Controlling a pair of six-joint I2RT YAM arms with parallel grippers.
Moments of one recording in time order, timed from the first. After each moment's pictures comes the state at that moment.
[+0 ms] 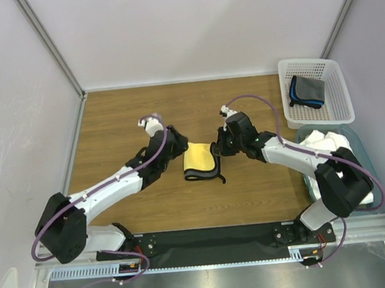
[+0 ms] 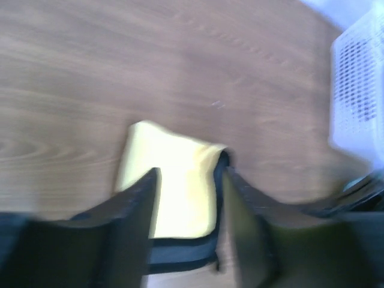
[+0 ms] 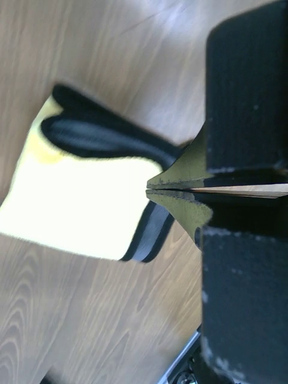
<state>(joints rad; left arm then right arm) -0.73 1.32 0.83 -0.01 -0.42 -0.86 0.63 1.50 0.94 -0.15 -0.12 0.55</state>
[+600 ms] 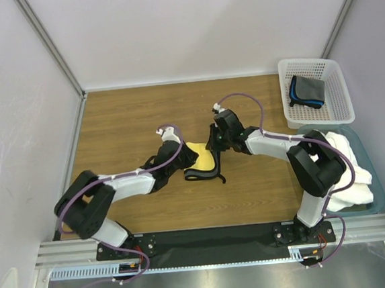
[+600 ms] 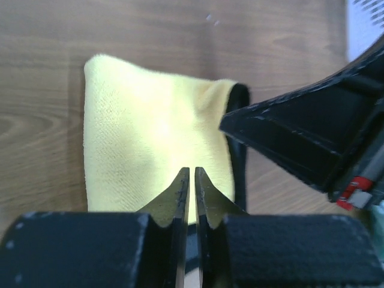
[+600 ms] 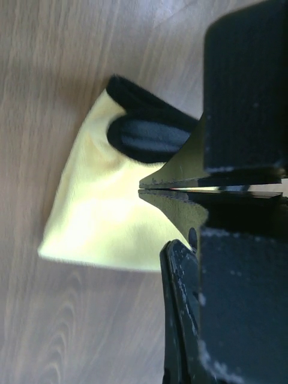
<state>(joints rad) -0.70 1.50 0.62 0.38 -0.14 -0.80 0.63 1.76 1.08 -0.06 -0.08 0.62</state>
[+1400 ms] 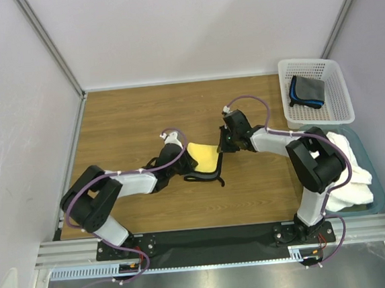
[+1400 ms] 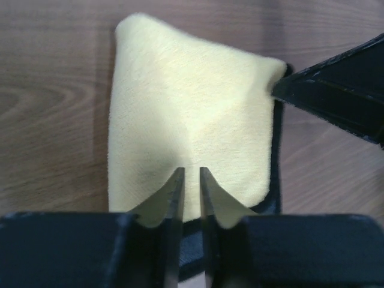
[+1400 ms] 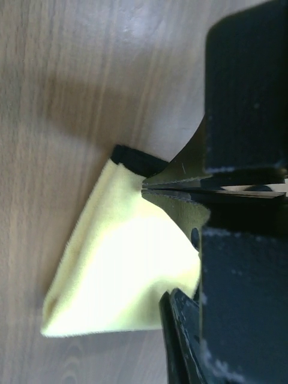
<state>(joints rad) -0.69 1.60 0.60 0.37 -0.07 -0.75 0.54 1.80 1.05 -0.10 -0.10 0.57</state>
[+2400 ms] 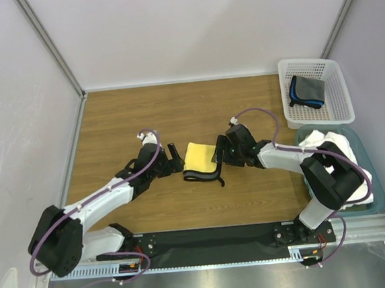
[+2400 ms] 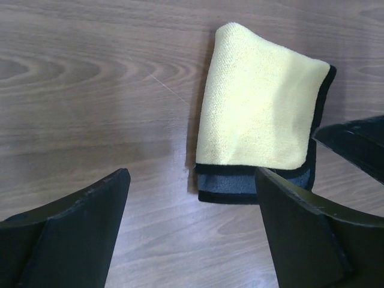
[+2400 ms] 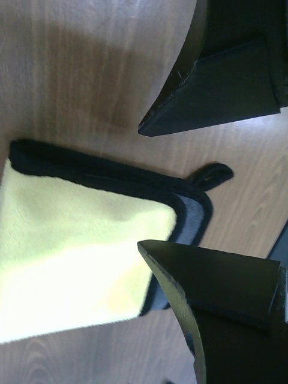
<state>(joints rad) -0.60 1.22 0.59 -0.08 -0.15 -0.66 0.64 1.59 0.83 -0.07 -0.01 0.77</state>
